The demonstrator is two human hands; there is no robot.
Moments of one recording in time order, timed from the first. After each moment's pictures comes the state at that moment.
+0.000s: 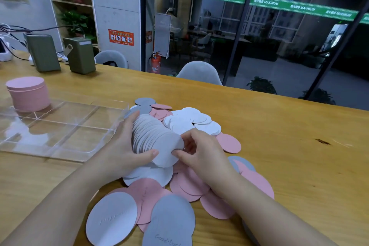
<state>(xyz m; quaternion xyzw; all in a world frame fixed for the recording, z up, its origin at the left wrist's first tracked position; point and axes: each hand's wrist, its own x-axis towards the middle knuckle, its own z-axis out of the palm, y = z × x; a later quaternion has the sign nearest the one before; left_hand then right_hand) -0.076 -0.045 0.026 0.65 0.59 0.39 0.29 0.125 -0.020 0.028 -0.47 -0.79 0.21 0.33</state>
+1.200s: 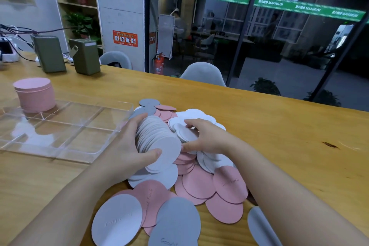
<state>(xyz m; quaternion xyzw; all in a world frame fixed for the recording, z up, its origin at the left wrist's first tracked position) -0.079 -0.045 0.023 0.62 0.59 0.41 0.30 0.129 0.042 0.051 -0.51 -0.83 0.21 0.09</state>
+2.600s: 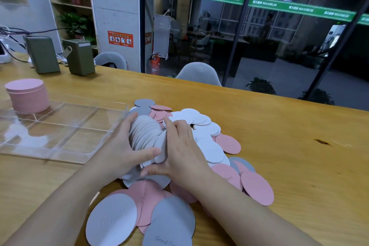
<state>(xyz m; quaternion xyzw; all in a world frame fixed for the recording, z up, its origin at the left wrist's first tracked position) -0.080 -0.037 0.019 0.61 0.58 0.44 0.31 0.088 -0.022 0.029 -0.44 -0.86 0.09 0.25</state>
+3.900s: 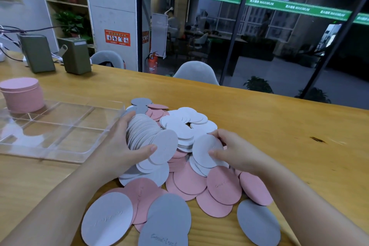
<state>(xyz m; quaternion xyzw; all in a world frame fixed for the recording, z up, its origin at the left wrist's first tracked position) -0.075 -0.043 0.022 0.62 0.60 0.42 0.28 0.195 -0.007 0.055 -0.57 -0.74 0.32 0.17</state>
